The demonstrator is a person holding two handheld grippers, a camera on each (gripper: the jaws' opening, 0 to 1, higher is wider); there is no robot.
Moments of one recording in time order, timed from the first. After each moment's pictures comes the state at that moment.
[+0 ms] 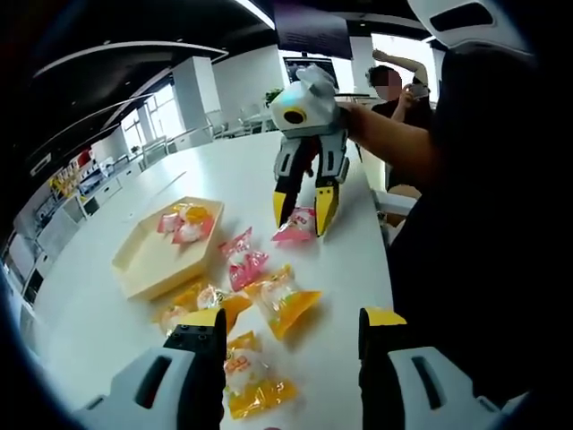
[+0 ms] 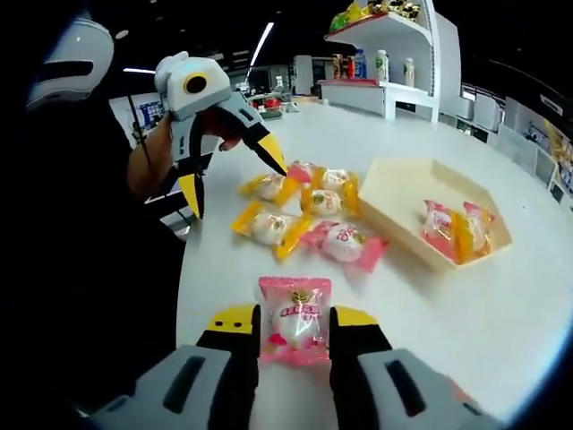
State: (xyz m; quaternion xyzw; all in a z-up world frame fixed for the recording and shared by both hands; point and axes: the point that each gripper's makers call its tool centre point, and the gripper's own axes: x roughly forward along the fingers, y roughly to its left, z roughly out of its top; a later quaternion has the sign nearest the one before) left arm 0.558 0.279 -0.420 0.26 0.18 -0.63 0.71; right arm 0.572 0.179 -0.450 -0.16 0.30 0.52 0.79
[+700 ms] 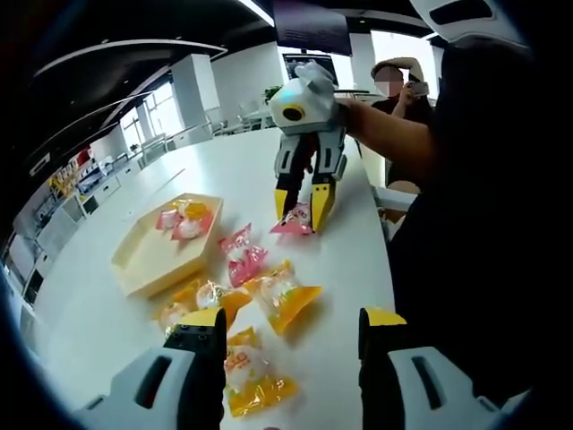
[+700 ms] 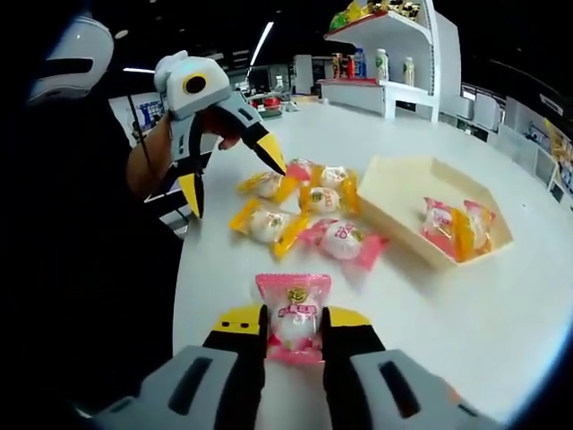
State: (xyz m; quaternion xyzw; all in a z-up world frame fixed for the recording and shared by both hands) left arm 0.558 0.280 -0.424 0.27 0.18 -0.63 0.70; right arm 0.573 0.179 -0.454 -0.16 0.30 0.52 0.79
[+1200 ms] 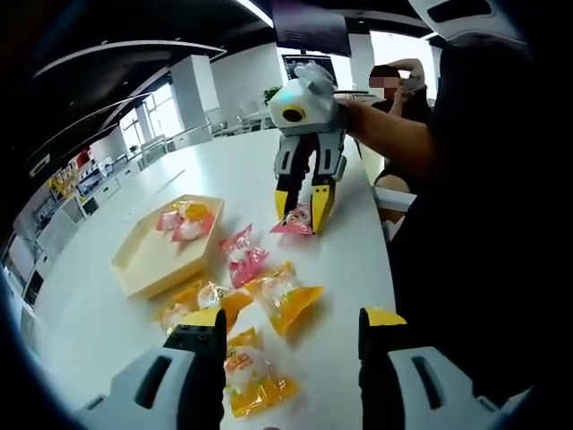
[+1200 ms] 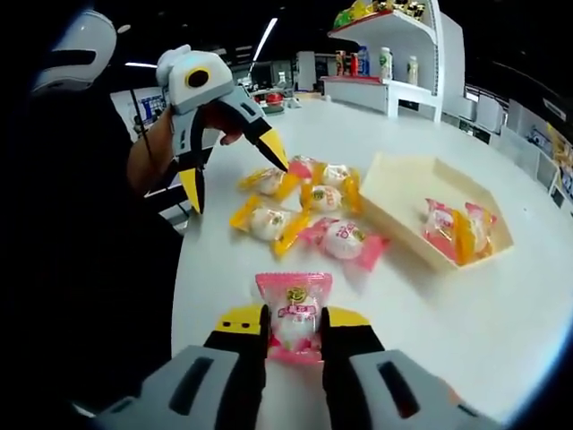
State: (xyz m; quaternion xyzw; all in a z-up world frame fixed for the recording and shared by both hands) left arm 0.559 0.281 -0.423 0.27 0.18 -0.63 0.70; right arm 0.572 0.181 -0.455 -0.17 0.30 0.52 0.78
